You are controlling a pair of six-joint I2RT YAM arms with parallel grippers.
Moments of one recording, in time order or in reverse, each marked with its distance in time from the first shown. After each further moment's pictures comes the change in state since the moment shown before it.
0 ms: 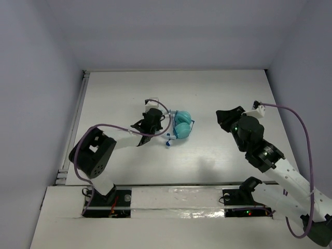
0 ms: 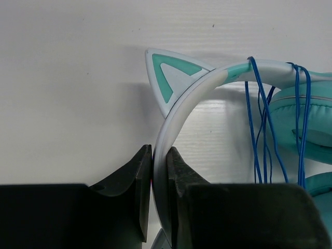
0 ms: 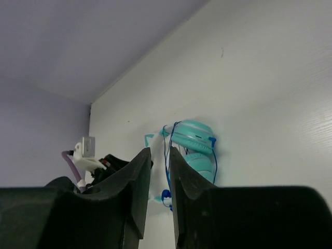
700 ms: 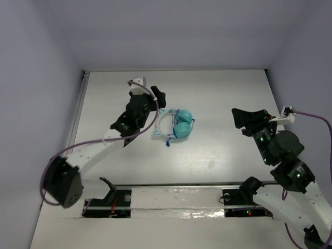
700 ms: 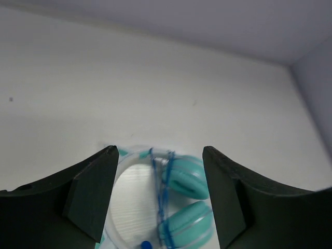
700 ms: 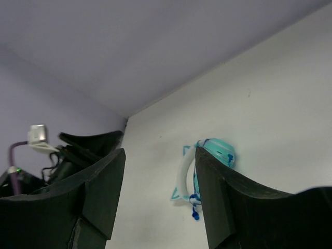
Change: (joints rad) left arm 0.013 -0.224 0.141 0.003 0.042 -0.022; right arm 0.000 -0.248 0.103 -0.148 -0.021 -0.150
